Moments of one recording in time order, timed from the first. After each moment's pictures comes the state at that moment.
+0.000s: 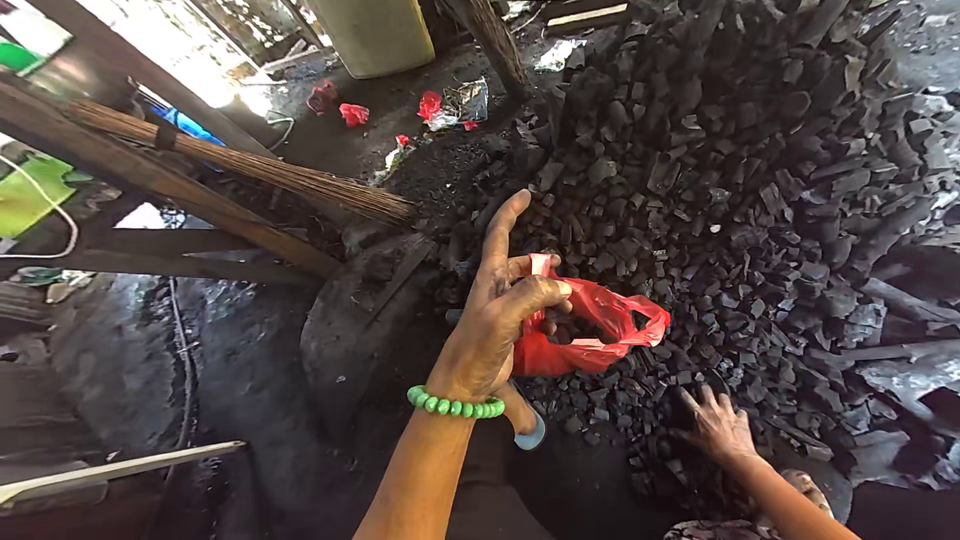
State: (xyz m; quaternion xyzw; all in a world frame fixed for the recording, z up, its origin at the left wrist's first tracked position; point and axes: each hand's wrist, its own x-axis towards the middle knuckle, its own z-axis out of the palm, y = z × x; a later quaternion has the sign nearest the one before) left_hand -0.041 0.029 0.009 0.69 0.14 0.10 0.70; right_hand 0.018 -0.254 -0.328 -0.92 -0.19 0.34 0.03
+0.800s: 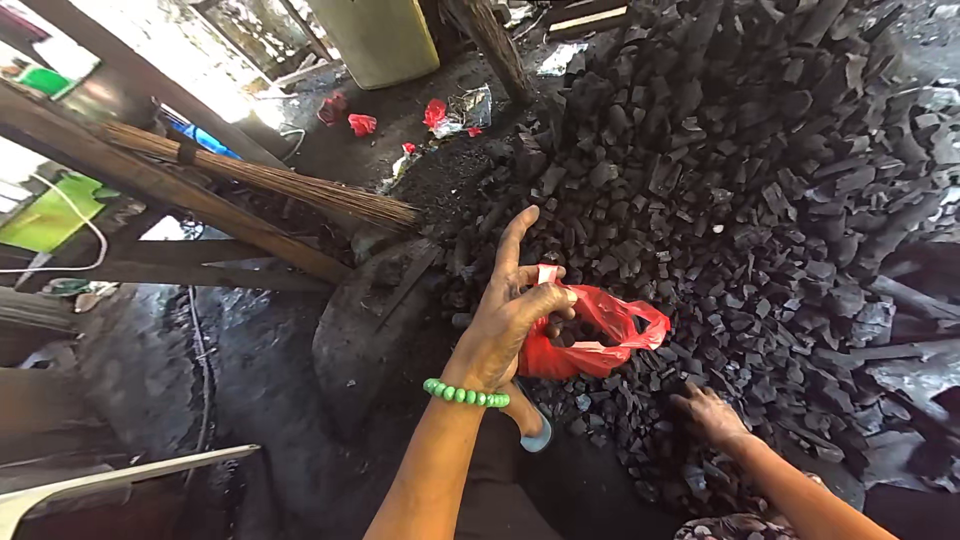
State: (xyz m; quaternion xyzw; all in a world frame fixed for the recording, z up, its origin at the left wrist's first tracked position) left_hand -0.036 0.030 0.004 0.71 0.16 0.06 0.68; right_hand 0.042 -0.241 -0.334 -0.86 -0.28 0.42 0.06
